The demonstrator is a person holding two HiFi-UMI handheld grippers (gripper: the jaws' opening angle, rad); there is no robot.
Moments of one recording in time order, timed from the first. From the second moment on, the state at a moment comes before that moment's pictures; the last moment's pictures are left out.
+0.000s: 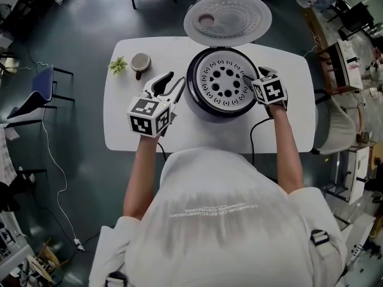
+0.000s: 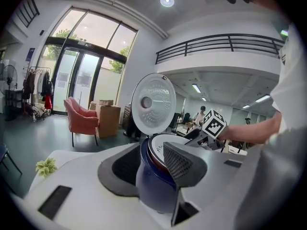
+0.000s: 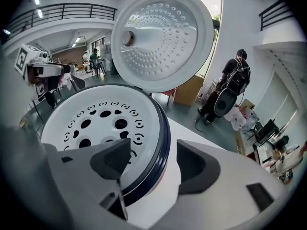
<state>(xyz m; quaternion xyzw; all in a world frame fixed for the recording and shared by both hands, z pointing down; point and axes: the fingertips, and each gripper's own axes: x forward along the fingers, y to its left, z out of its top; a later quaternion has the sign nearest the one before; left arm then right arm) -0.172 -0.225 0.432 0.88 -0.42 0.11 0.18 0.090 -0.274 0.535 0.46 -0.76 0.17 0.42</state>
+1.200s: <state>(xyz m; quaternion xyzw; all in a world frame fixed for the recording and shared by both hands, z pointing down) -0.174 -0.199 0.441 0.89 -0.40 0.13 0.19 0.084 -0.256 0.510 0.45 -0.77 0.18 0.42</state>
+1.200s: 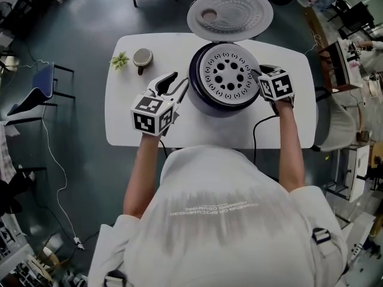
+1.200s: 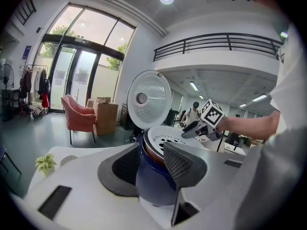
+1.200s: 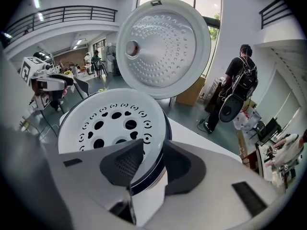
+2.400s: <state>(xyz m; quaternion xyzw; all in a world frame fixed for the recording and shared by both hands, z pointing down) -0.146 -0.207 0.432 0.93 -0.31 0.10 0.19 0.143 -0.220 0.429 0.58 -0.71 0.39 -0.04</state>
